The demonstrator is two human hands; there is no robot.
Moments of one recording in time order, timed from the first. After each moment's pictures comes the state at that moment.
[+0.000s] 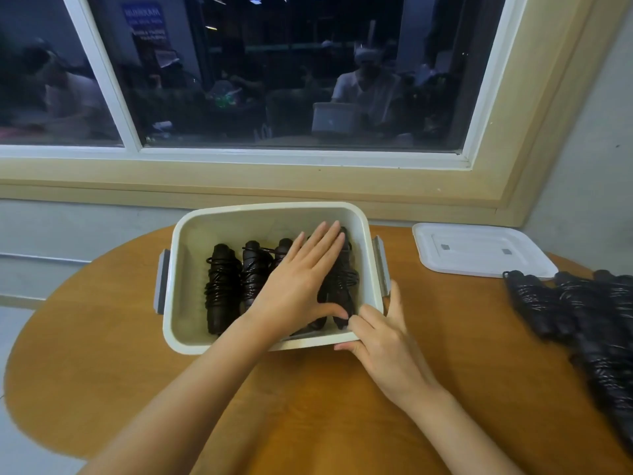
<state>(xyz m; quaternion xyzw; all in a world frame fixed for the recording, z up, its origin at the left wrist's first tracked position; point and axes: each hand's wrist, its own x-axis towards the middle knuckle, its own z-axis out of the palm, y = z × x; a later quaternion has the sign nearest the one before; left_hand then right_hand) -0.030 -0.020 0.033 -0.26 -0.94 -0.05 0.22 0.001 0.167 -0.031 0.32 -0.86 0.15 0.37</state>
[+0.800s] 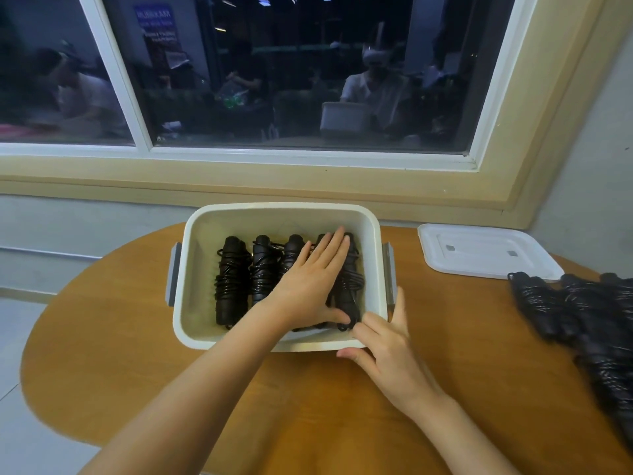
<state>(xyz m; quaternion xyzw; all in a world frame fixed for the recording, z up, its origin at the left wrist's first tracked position) -0.036 -0.009 0.029 -0.20 -0.98 0.00 0.08 0.010 0.167 -0.040 0.32 -0.86 0.25 0.29</state>
